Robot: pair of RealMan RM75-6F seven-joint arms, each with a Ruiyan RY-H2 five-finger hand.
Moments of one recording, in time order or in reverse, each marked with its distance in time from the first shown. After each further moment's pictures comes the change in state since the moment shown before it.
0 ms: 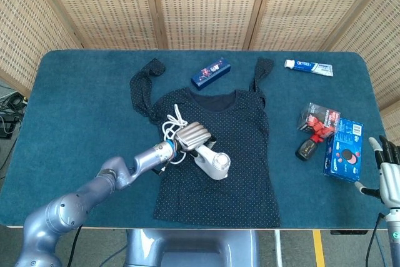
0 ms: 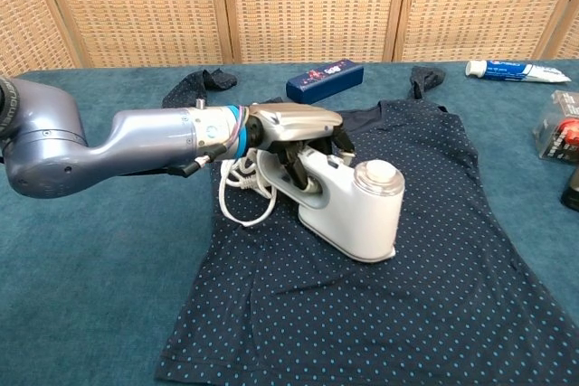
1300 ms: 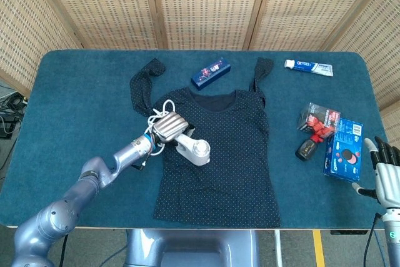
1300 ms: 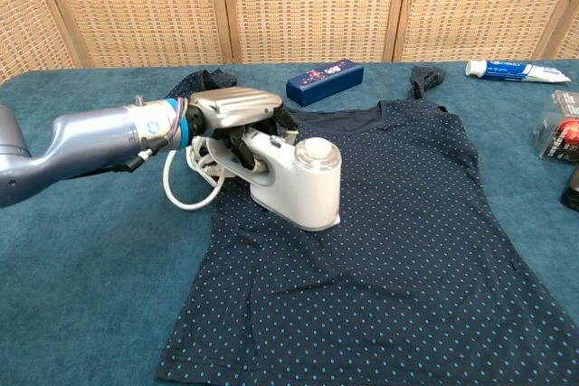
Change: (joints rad) left arm 0.140 -0.022 0.033 0.180 0.010 0.131 -0.028; right arm 0.007 -0.008 -0.007 0.000 0.001 -0.013 -0.015
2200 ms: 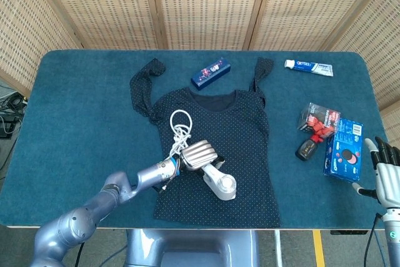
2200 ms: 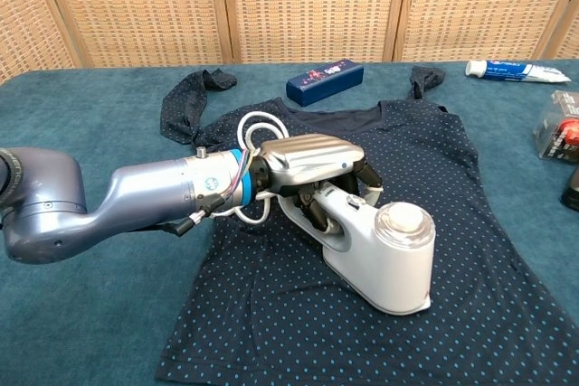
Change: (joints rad) left arm -0.045 -0.131 0.034 -0.028 0.083 0.093 -0.027; right arm 0.001 0.000 -0.002 0.003 0.001 -0.002 0.002
